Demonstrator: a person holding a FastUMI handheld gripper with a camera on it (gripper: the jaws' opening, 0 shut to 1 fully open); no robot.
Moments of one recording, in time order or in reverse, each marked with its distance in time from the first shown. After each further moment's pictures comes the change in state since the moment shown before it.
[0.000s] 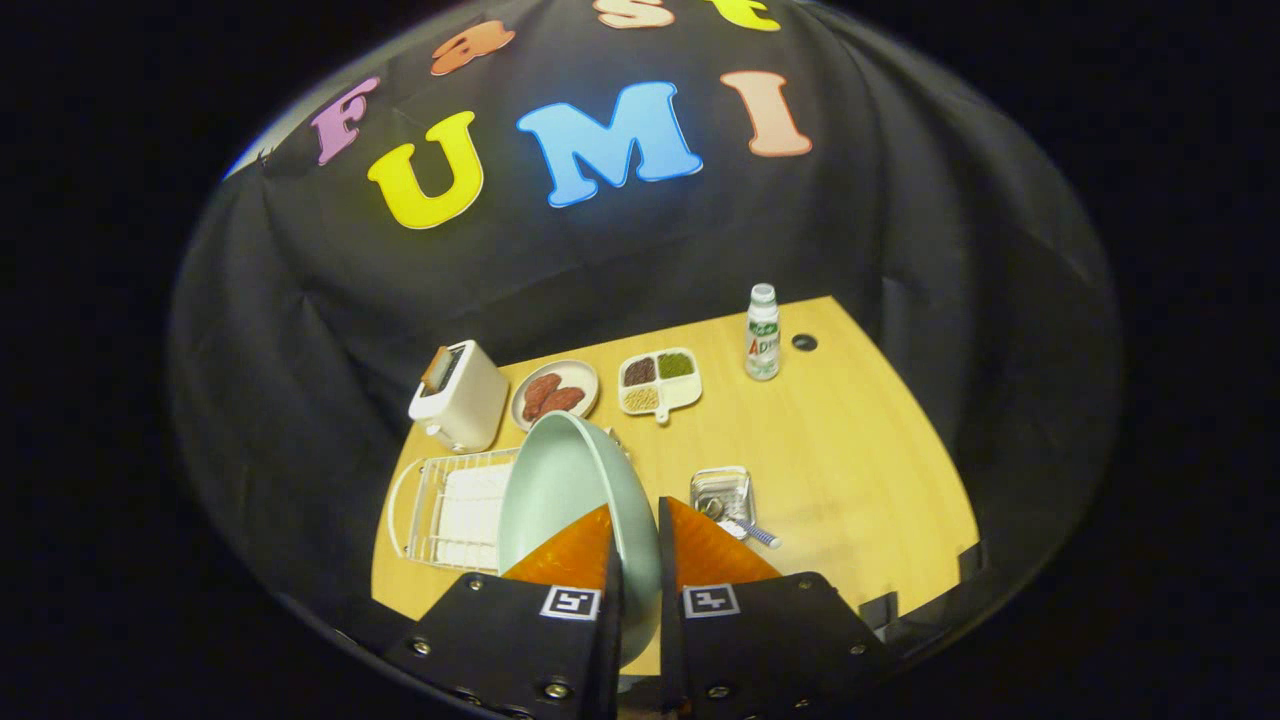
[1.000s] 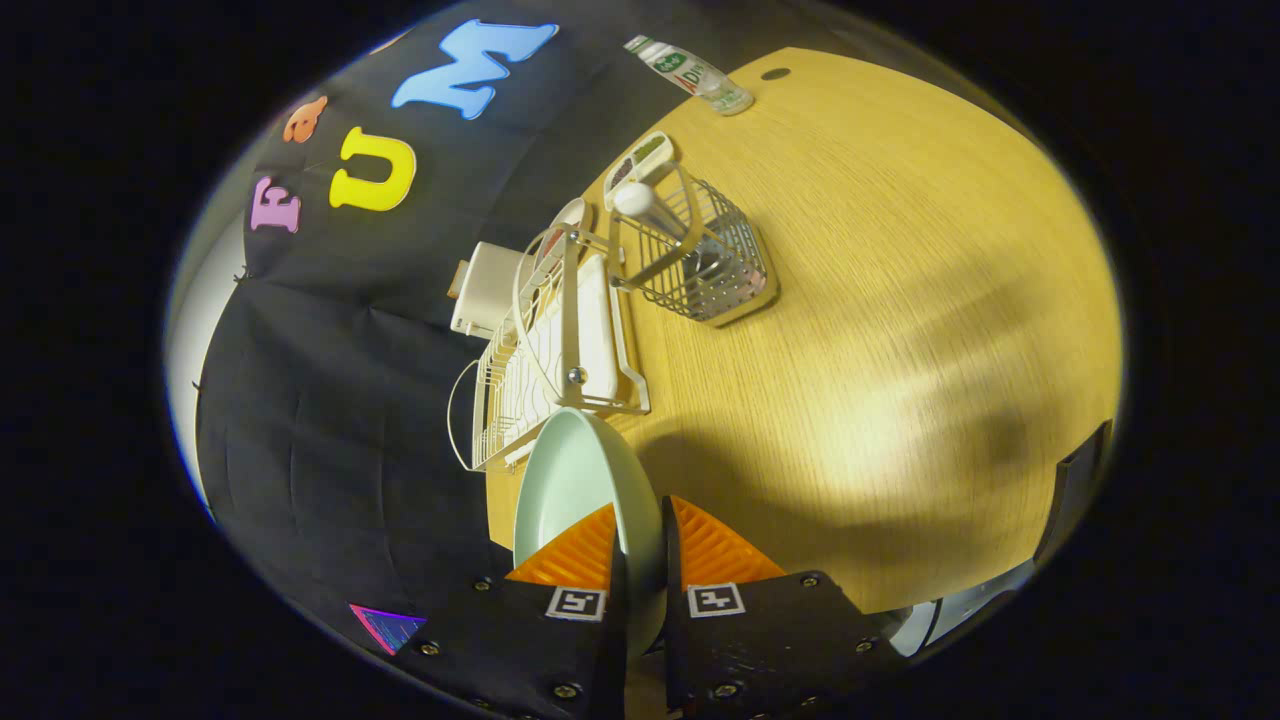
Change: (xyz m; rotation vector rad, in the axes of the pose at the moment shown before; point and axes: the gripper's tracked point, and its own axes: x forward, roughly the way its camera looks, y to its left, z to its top) arm 0.088 -0.085 -0.208 0.361 0.354 0.385
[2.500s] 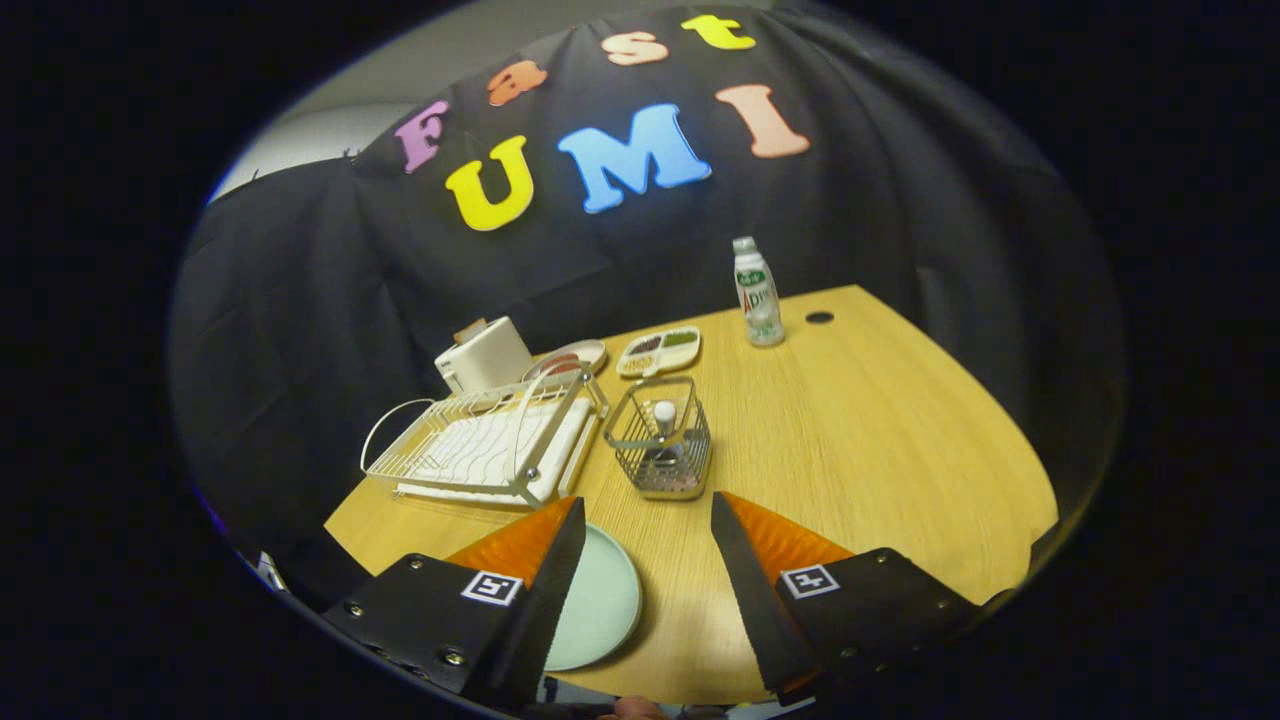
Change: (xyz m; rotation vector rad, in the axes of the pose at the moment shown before) arm -0.088 0.011 0.090 -0.694 -0.644 -0.217
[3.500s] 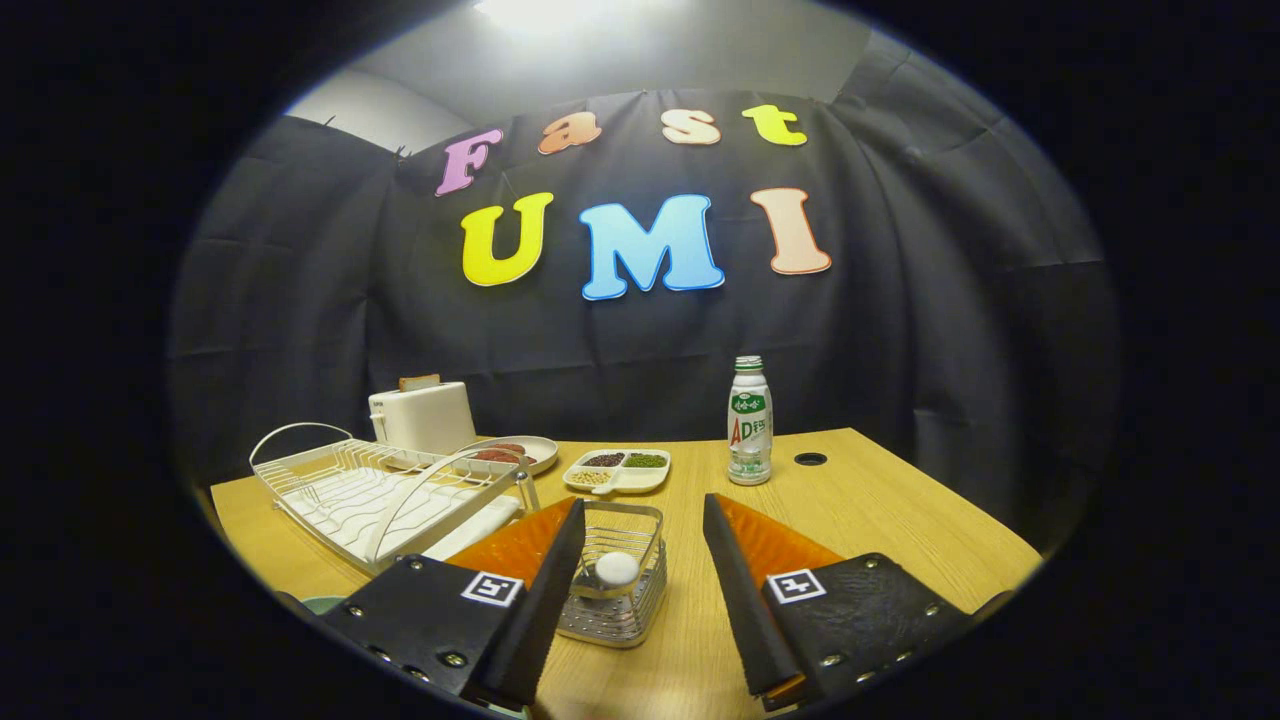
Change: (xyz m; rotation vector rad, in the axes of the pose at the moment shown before) arm 0.121 -0.017 0.029 -0.169 -0.317 -0.080
